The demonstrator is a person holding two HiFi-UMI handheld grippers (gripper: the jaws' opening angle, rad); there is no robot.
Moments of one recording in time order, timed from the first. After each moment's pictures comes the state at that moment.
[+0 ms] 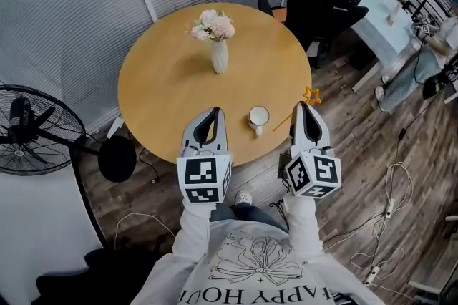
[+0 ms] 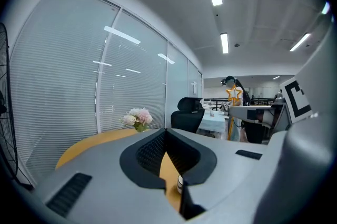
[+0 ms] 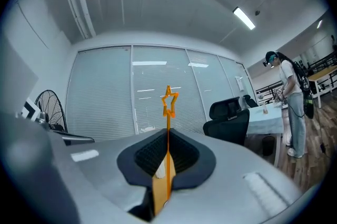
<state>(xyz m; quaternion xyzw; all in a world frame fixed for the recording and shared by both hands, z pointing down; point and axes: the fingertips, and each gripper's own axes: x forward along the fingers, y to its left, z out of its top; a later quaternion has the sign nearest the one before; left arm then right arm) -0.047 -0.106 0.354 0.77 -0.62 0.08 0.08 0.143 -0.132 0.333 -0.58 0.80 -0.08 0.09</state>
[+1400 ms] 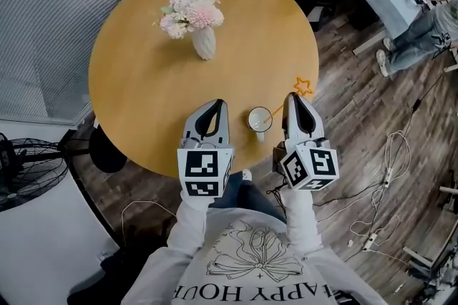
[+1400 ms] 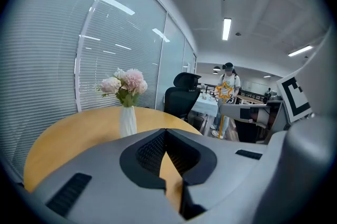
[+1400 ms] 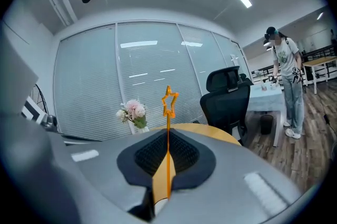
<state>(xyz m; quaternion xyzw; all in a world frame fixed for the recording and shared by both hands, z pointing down) -0.041 -0.237 0.464 0.80 -0.55 0.15 0.17 0.117 -0.254 0.440 -0.59 0.79 -0.17 0.03</state>
